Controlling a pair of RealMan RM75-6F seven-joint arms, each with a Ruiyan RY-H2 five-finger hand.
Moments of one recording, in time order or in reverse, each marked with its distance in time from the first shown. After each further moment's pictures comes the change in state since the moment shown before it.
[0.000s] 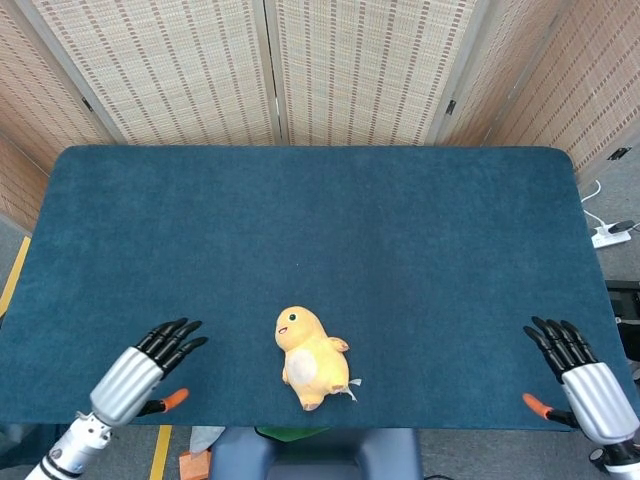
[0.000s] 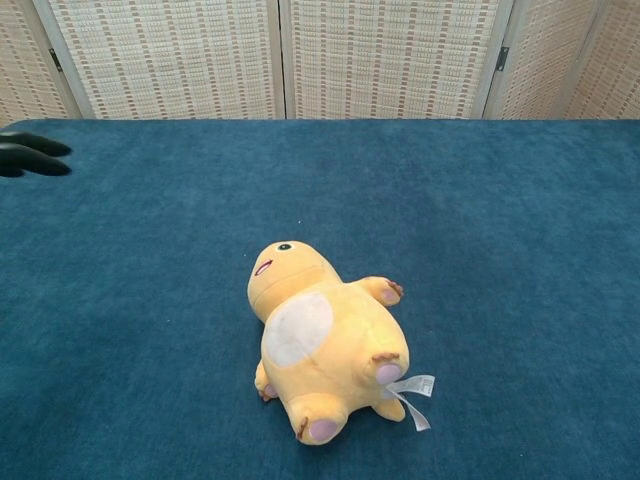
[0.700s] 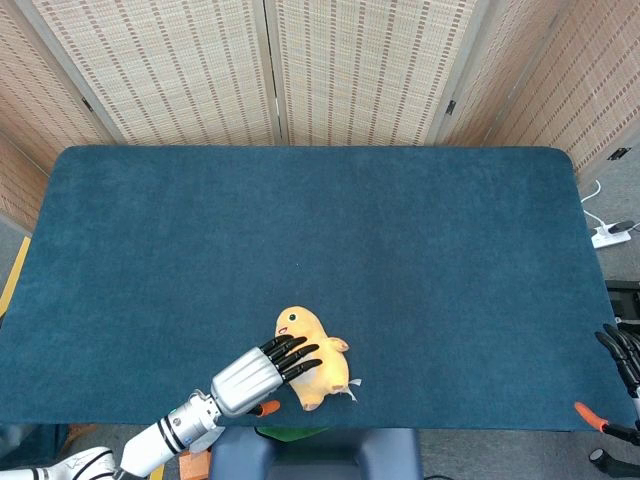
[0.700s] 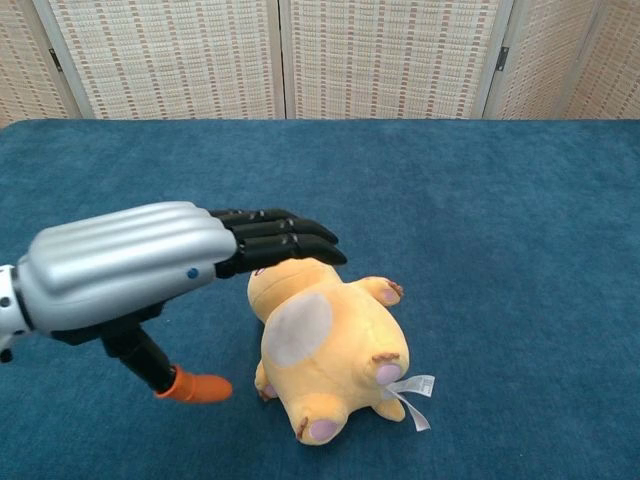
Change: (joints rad) left arm -0.293 -0.255 -0.101 -0.106 -0.183 -0.454 0.272; right arm -0.130 0.013 0.063 0.170 0.063 0.065 0.308
